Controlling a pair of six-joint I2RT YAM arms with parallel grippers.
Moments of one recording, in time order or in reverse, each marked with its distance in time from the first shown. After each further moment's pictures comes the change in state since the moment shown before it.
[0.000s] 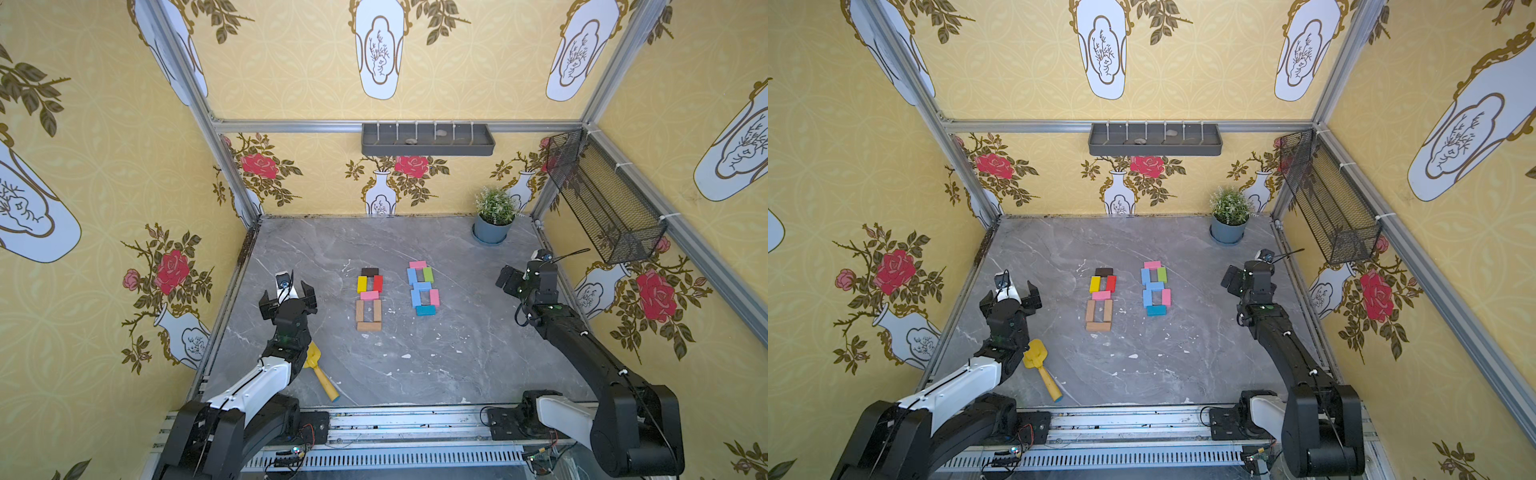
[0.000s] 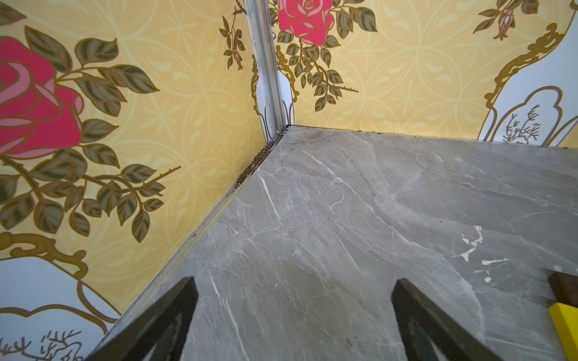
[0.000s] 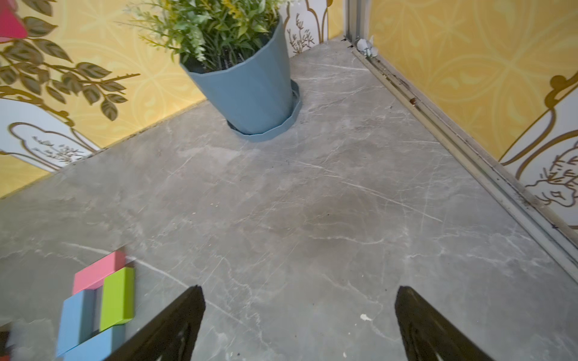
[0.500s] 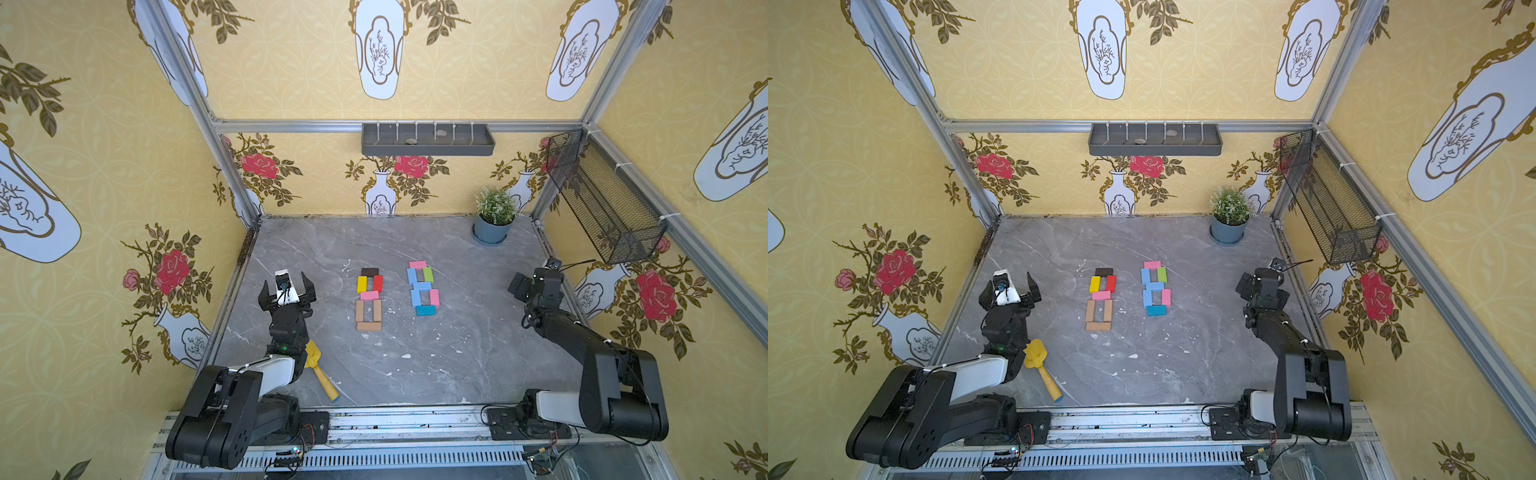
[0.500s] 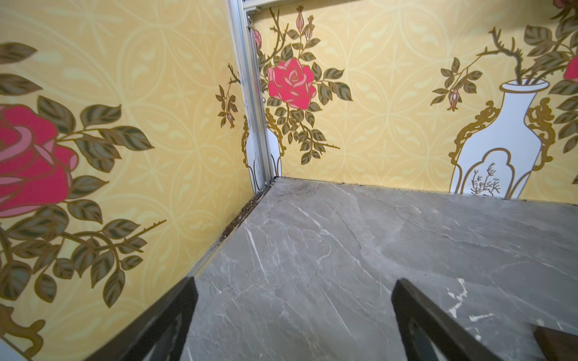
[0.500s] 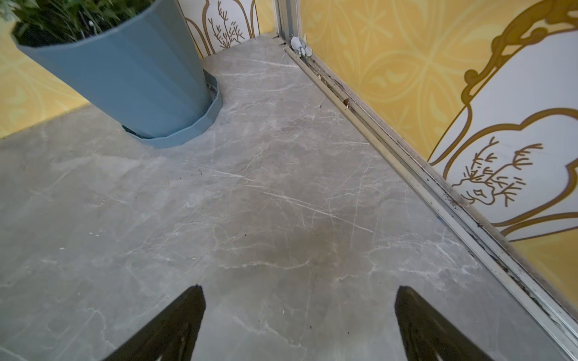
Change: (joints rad) left arm 0.042 0.164 -0.067 0.490 0.100 0.138; right arm -0.119 0.183 -0.113 0.296 0.066 -0.124
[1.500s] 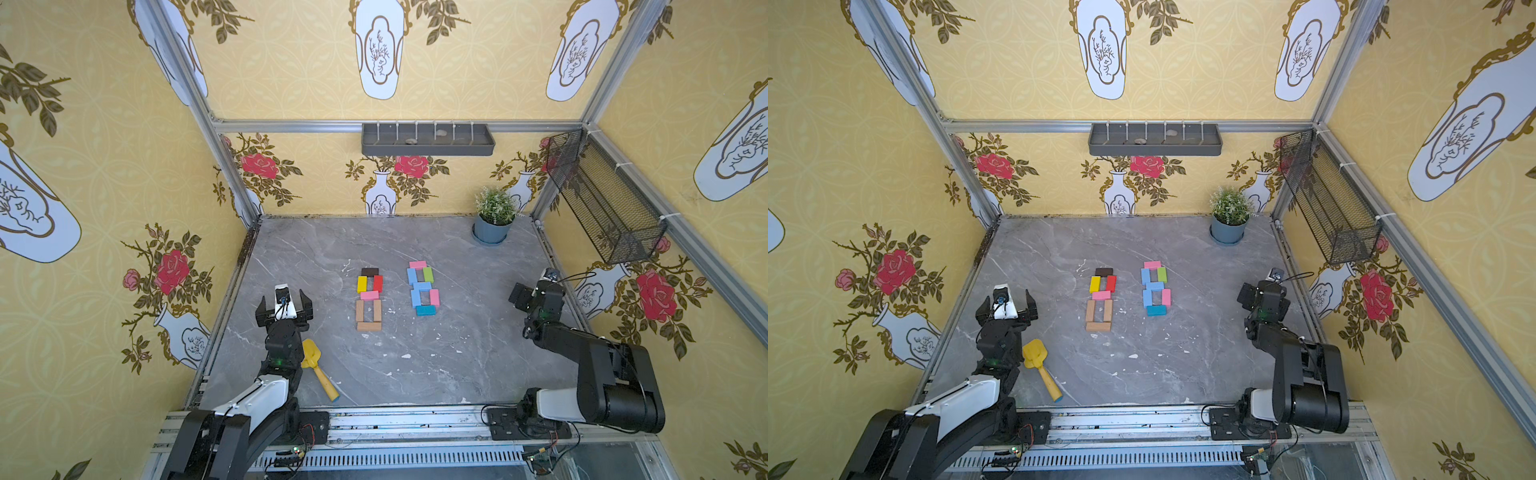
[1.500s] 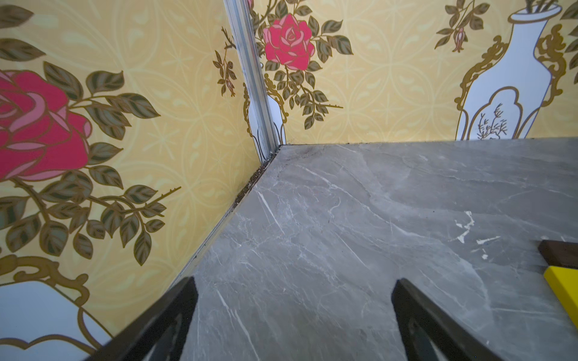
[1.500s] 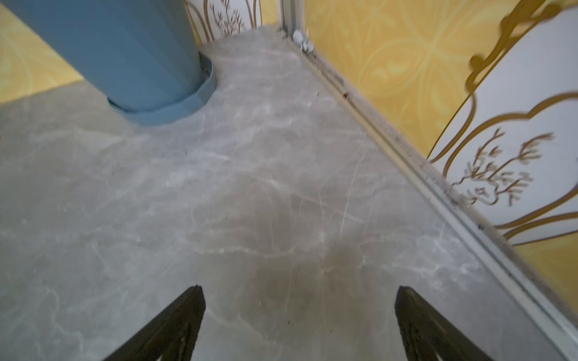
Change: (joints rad) left arm 0.018 -0.204 -0.124 -0.220 0.027 0.018; right arm -0.049 0.025 -0.153 0.203 -0.082 -0.072
